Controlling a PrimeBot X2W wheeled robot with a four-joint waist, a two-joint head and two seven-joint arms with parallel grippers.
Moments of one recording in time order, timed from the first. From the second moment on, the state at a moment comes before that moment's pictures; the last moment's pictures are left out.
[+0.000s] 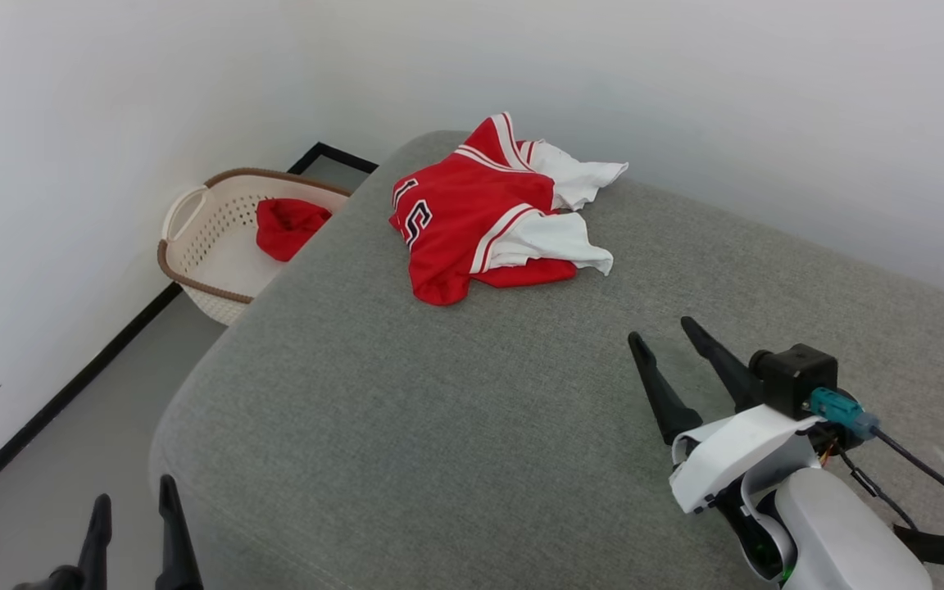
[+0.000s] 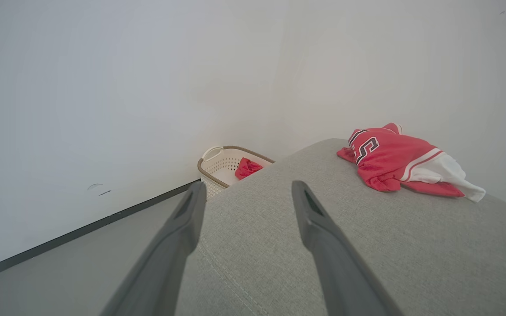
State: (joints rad) left arm 0.11 0.08 0.20 0.10 -0.30 -0.03 -0.26; right arm -0.46 -0.16 0.44 0.57 0.47 0.13 -0.26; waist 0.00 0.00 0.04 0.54
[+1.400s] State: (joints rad) left arm -0.91 0.55 -0.16 0.93 -0.52 -0.13 0.14; right arm -0.41 -0.09 0.40 0.32 0.33 0.13 -0.26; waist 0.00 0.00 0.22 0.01
